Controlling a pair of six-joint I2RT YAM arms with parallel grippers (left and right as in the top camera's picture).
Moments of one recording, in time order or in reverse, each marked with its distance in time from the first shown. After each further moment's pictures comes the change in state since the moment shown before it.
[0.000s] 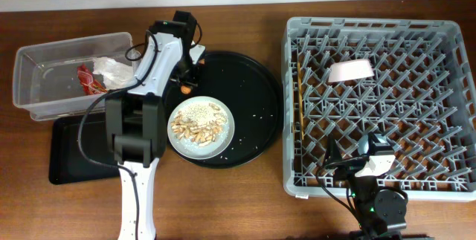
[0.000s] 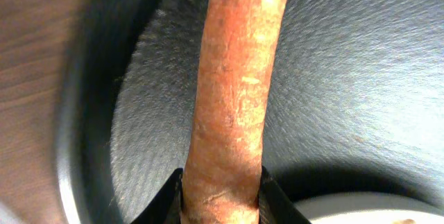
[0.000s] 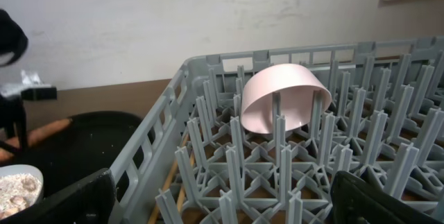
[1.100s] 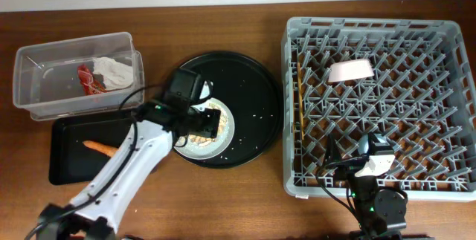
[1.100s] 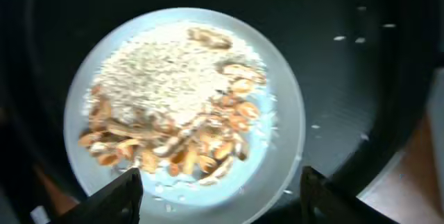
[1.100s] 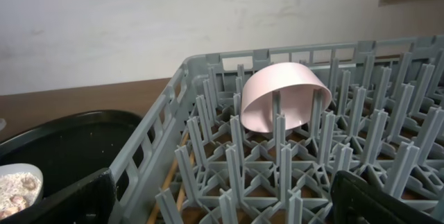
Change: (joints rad) left arm -0.197 -0.912 -1.022 0.502 0.023 -0.261; right arm 0.000 0.004 0.000 0.000 0.000 0.000
